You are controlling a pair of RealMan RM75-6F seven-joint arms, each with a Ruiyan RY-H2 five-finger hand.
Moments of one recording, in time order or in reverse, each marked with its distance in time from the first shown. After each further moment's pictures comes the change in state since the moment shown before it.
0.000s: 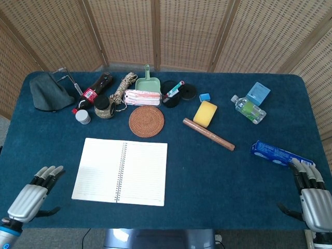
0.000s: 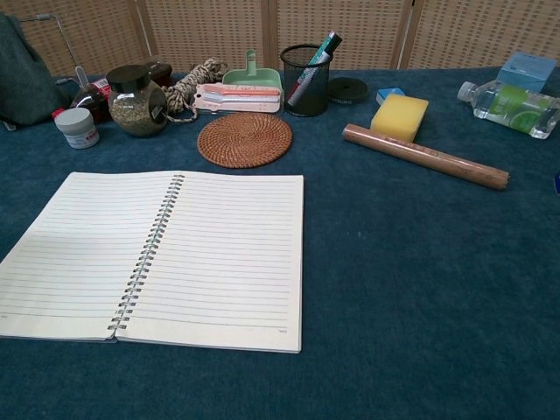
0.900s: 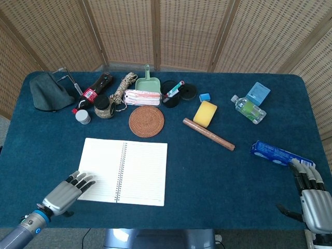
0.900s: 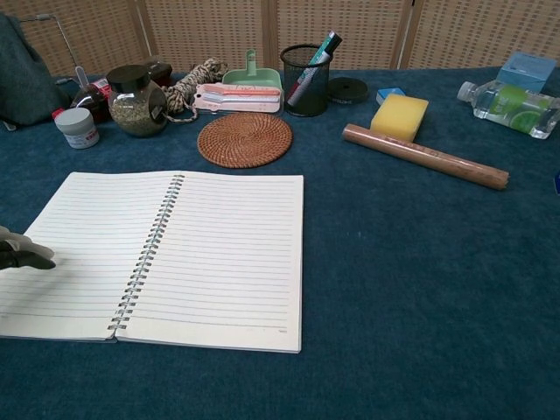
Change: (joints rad) left arm -0.244 0.028 -0.004 -0.229 -0.248 -0.439 0.512; right arm -0.007 0.003 -0.009 -0.015 -0.011 0.006 0.022
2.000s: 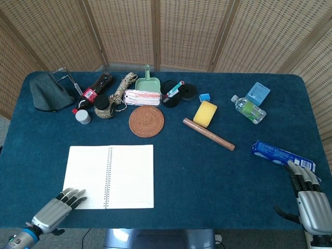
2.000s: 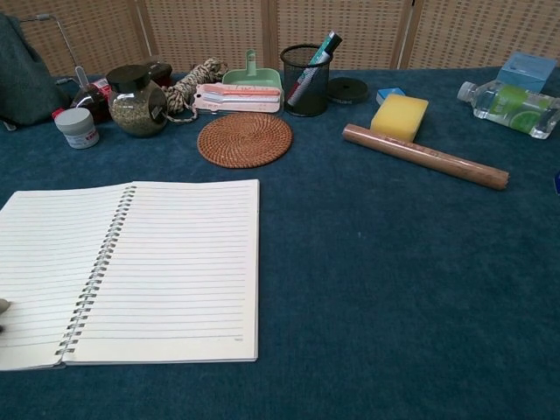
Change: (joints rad) left arm 0.091 -0.017 0.176 0.144 0.165 0.128 -0.180; right arm 0.000 0.000 -0.014 -0.014 -0.008 -0.018 -0.012
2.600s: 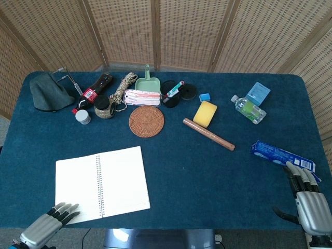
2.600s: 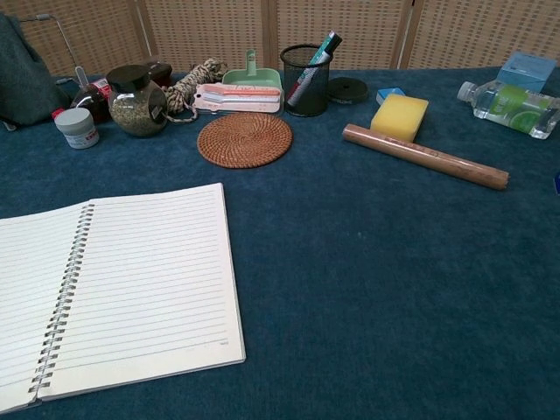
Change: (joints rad) left arm 0.062 0.017 0.111 0.086 0.179 0.088 -0.177; right arm -0.001 -0.001 -0.005 -0.005 -0.002 -0.005 -0.010
